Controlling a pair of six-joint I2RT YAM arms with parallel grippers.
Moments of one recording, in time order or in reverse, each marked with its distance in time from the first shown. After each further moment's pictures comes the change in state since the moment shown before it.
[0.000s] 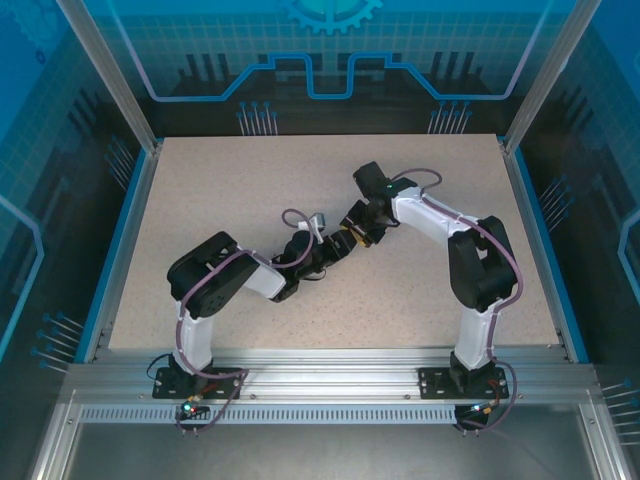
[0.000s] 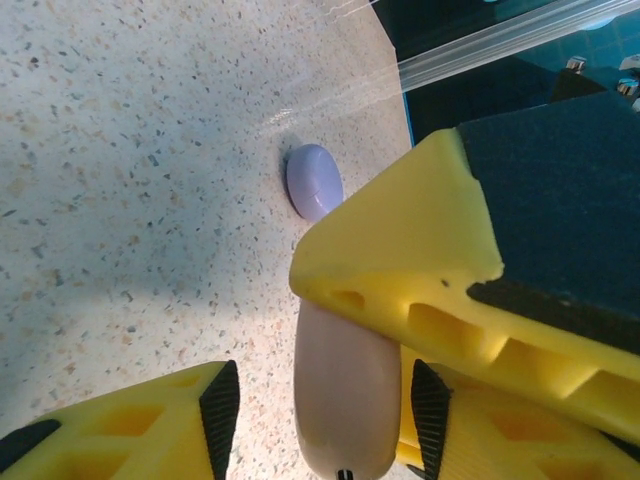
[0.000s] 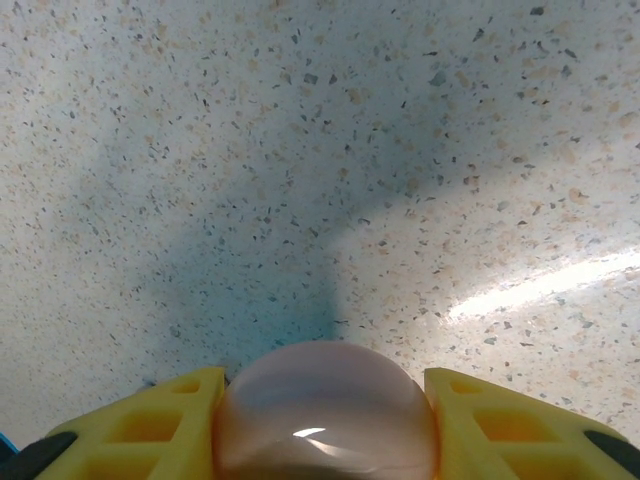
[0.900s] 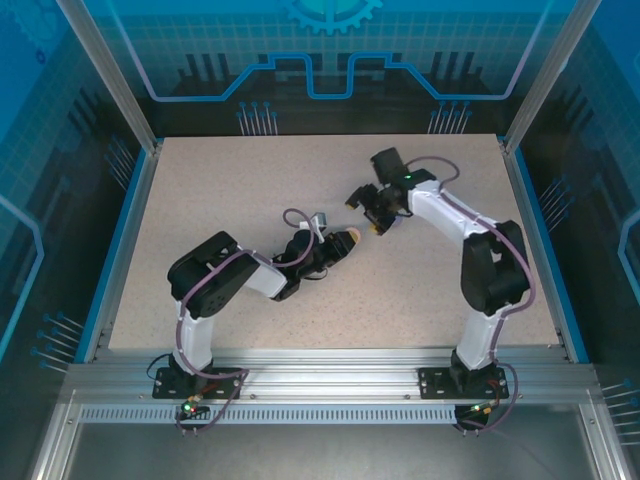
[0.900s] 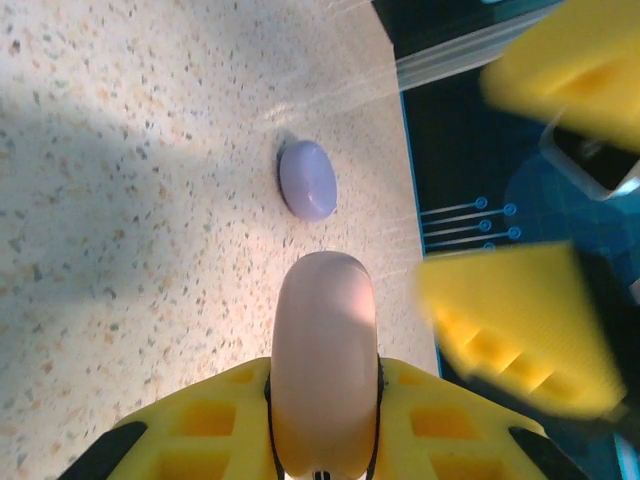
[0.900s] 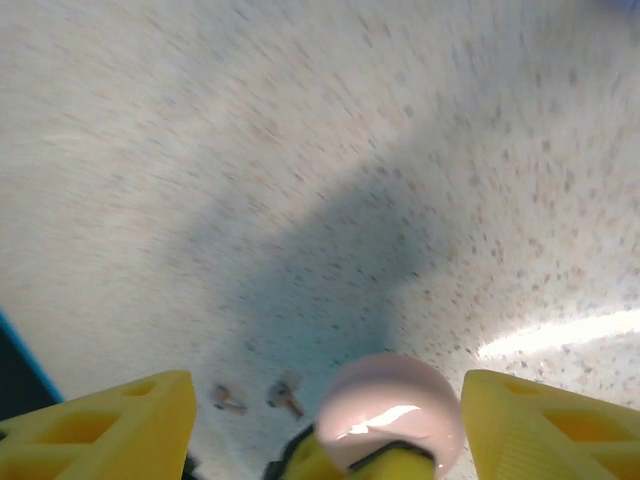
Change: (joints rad) left arm 0.003 -0.010 0.012 -0.036 0.022 -0.027; right arm -0.100 -0.075 0.023 0.046 -0.039 -0.075
